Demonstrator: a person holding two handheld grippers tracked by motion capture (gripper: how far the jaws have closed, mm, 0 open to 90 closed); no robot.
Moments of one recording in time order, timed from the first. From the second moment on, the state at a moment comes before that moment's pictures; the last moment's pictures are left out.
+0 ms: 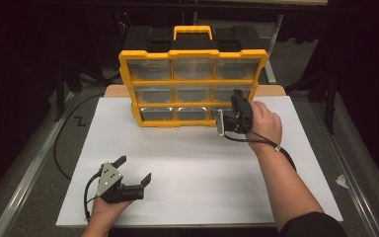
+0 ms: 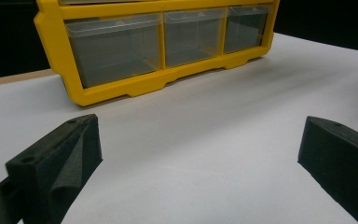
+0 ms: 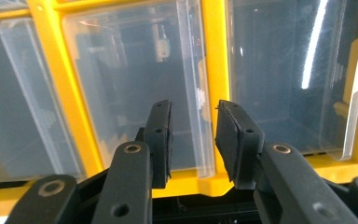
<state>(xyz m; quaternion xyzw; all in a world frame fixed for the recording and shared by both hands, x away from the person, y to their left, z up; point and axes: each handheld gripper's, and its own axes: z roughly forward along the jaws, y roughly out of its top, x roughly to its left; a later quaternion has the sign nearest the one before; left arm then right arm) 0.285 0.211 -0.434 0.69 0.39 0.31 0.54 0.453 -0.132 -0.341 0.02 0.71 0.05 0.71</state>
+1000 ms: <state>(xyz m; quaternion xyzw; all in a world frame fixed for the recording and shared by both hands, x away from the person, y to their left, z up) 0.285 0.212 -0.434 0.68 0.39 0.31 0.54 0.475 -0.120 -0.338 -0.01 0.71 0.01 0.71</state>
